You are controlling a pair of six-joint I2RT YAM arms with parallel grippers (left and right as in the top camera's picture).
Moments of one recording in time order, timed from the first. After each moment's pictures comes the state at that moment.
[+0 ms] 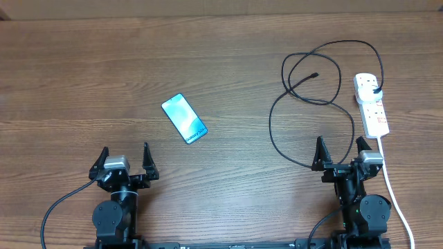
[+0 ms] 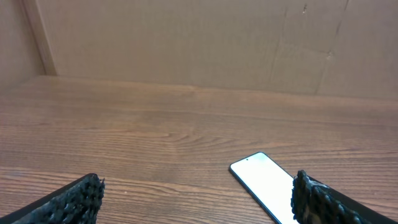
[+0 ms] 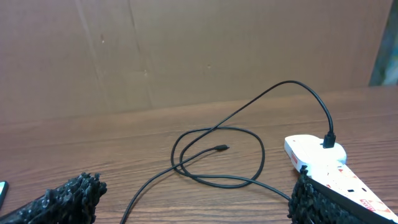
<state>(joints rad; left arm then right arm) 0.03 0.01 0.01 -0.08 -0.04 -0.07 0.01 0.01 0.02 -0.03 -0.02 0.12</state>
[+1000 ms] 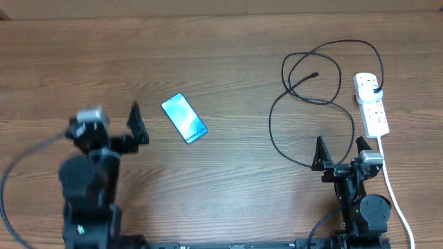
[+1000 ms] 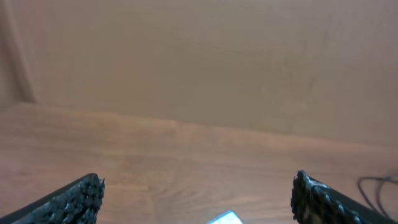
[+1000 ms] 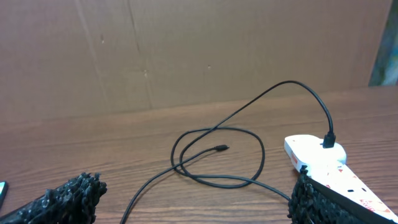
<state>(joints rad) 0.03 0.63 0.60 -0.11 0.02 -0.15 0.01 0.01 0.02 -0.03 -0.02 0.12</state>
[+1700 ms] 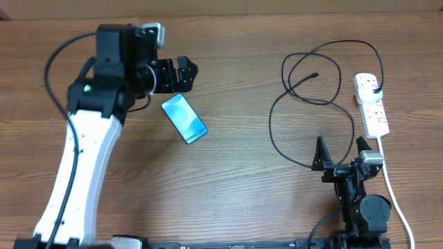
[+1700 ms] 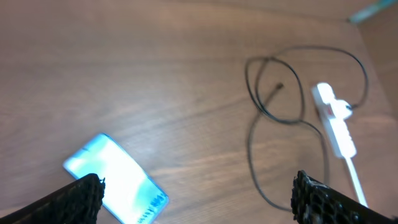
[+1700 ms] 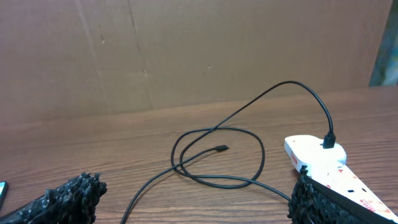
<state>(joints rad) -0.14 1.50 1.51 -0.82 0.38 -0.25 0.01 0.01 0.02 -0.03 -0.02 0.12</state>
